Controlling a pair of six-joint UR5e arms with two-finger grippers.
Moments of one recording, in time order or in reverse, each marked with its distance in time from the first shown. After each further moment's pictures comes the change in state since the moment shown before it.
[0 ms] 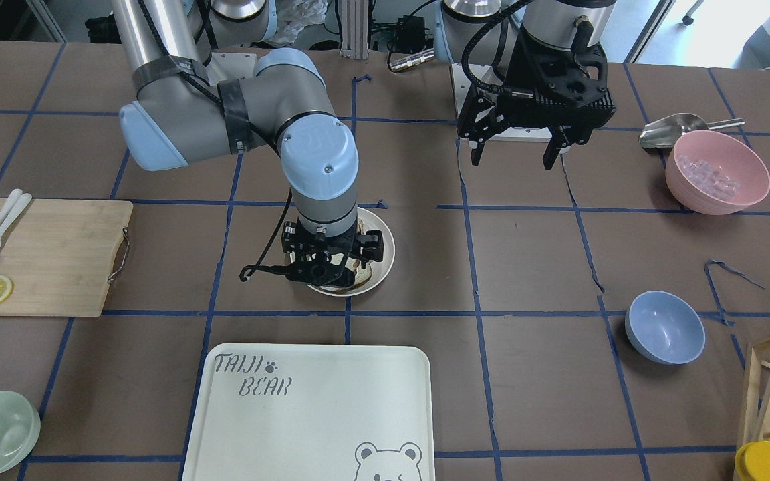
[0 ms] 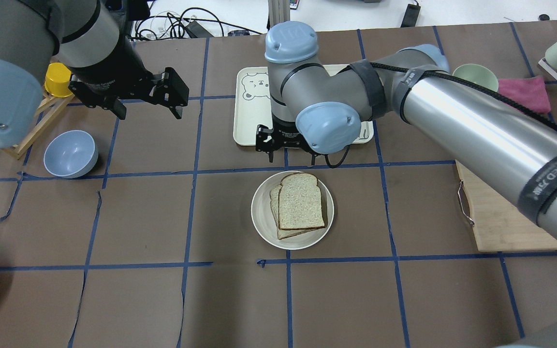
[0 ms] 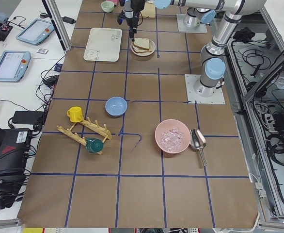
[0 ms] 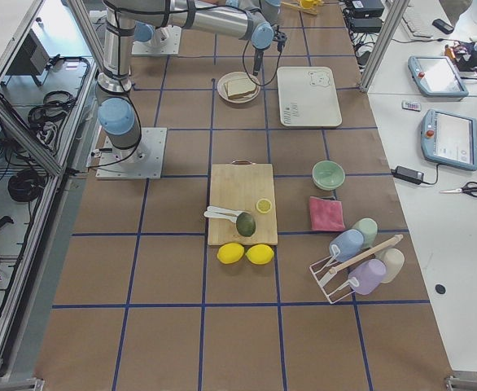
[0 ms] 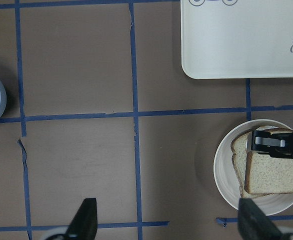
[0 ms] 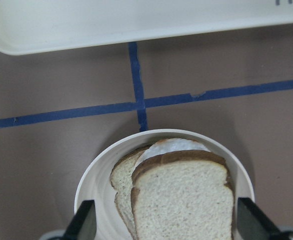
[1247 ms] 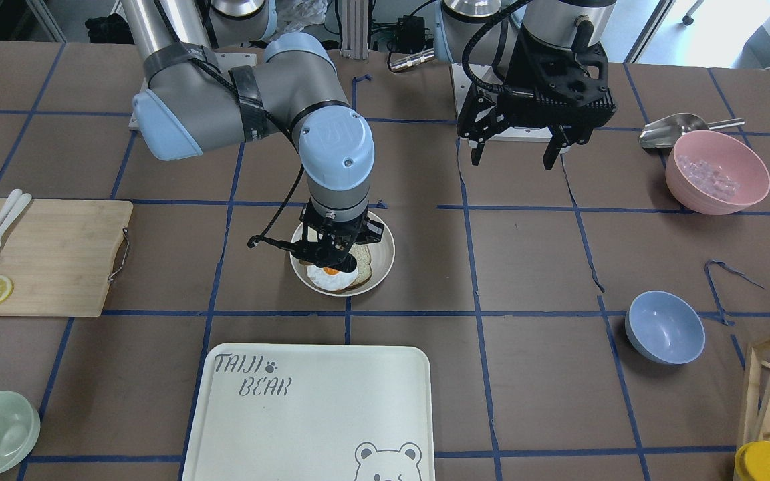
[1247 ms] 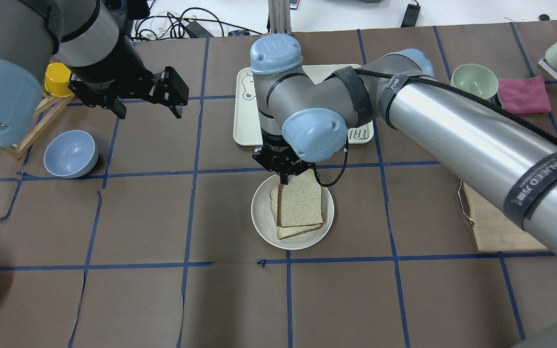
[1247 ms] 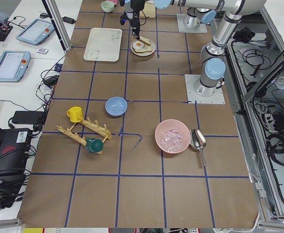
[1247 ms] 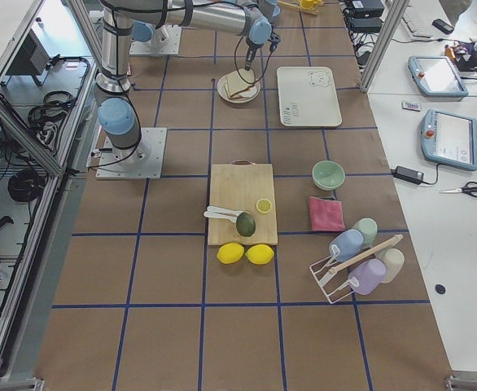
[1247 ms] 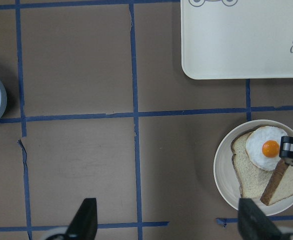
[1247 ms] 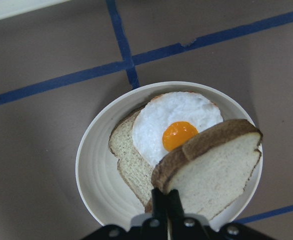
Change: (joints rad) left arm 0.000 0.000 0.003 0.000 -0.001 0.000; right arm 0.083 0.038 -0.008 0.065 0.016 0.221
